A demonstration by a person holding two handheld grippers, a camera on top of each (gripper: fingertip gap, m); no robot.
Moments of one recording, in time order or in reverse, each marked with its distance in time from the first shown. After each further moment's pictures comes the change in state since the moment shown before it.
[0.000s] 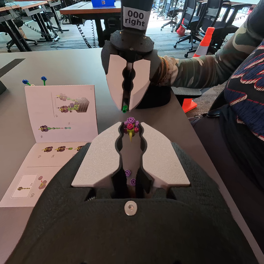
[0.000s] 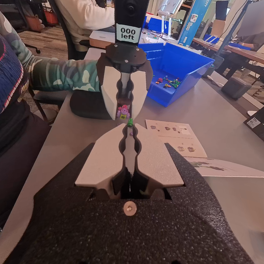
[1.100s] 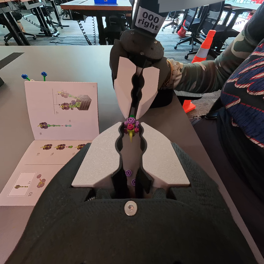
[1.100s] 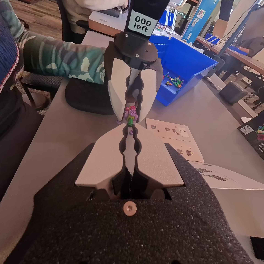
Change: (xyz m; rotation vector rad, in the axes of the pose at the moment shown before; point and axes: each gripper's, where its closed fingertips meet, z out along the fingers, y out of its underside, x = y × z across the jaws) left arm -0.005 0.001 0.002 -0.006 -0.001 -0.037; right arm -0.005 0.005 0.011 -0.060 0.015 -0.107
